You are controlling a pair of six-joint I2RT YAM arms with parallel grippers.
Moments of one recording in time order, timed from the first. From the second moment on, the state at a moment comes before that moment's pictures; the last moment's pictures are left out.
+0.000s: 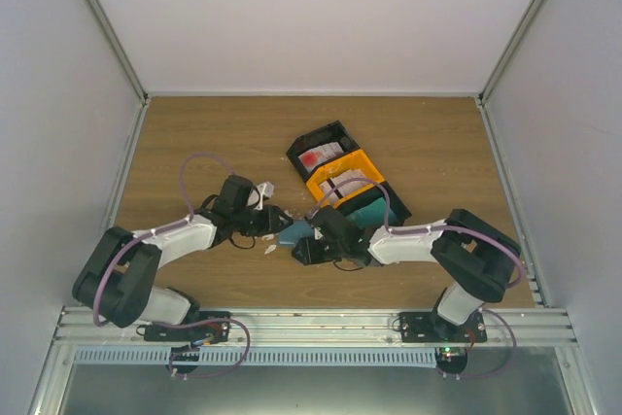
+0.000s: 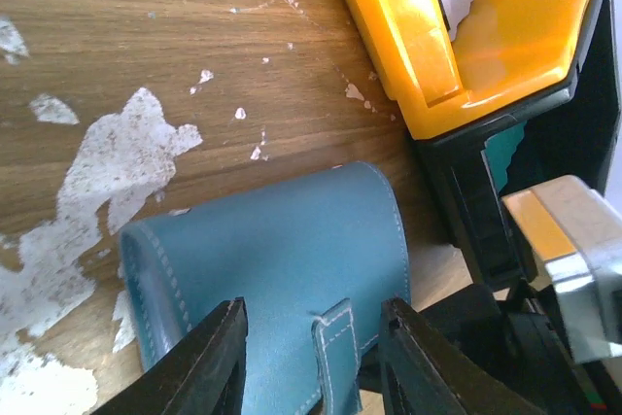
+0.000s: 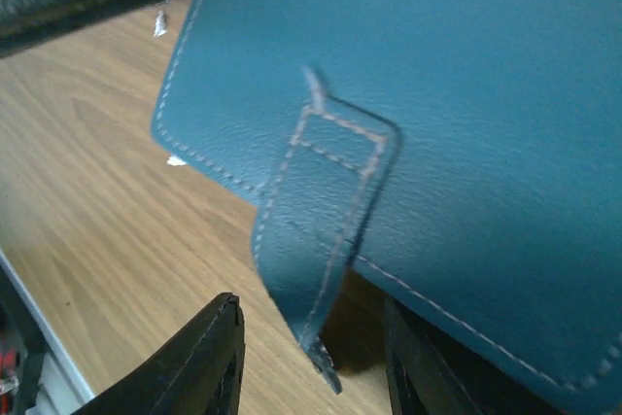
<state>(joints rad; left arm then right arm) -0.44 1.37 0.55 0.00 0.53 -0.63 0.98 1.65 0.69 0.10 -0.23 0.77</state>
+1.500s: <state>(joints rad) -0.54 1.53 0.65 -0.10 0.40 -0.49 0.92 1.54 0.62 -0.05 -0.14 0.71</state>
